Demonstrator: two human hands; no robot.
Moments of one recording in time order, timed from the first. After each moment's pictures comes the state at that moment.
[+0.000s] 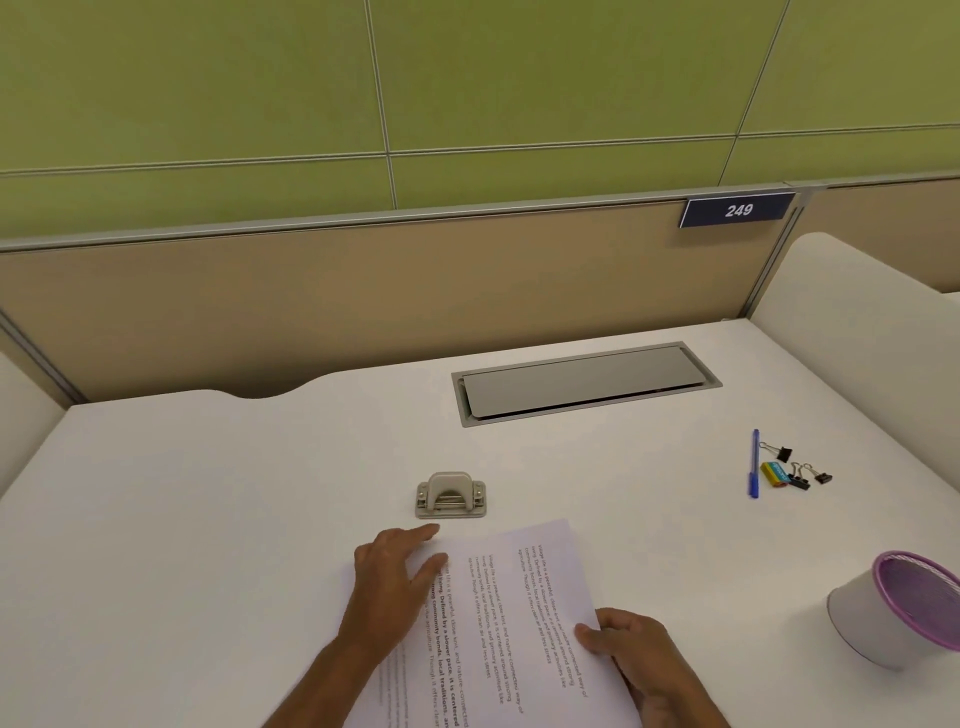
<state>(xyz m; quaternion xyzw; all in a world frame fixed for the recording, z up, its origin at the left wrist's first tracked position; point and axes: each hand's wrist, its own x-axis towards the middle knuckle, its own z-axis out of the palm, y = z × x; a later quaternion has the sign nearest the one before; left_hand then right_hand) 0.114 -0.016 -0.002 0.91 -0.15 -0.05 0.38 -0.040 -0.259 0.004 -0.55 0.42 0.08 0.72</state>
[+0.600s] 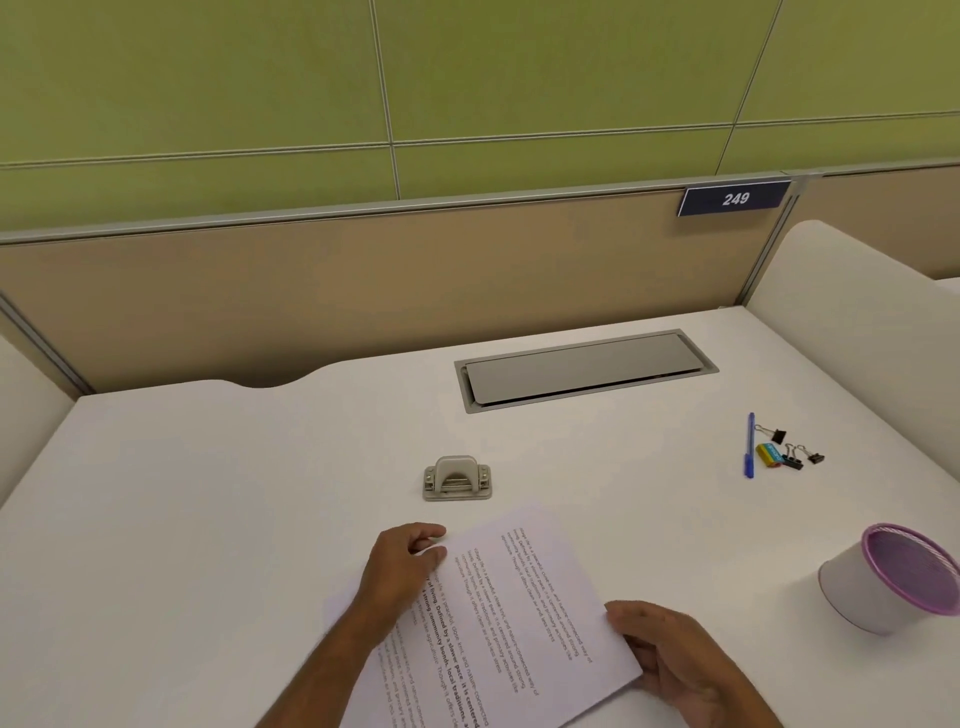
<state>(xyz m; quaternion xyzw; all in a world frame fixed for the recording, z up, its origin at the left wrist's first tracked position) 0.110 -0.012 0.010 0.84 -0.01 -0.22 0.50 -0.070 -0.274 -0.001 -0.48 0.44 0.11 0.75</state>
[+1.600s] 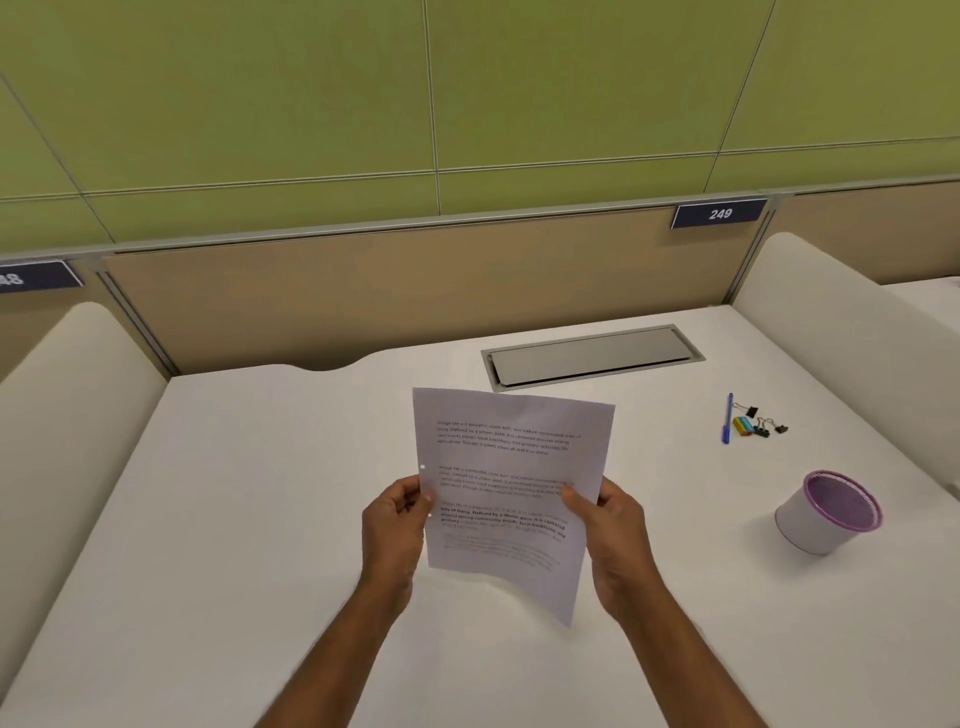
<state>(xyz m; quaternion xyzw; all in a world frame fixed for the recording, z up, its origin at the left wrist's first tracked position) 0.032 0.059 0.105 0.70 0.05 -0.10 0.71 -0.067 -0.141 0.141 -0.59 0.28 -0.14 0.75</state>
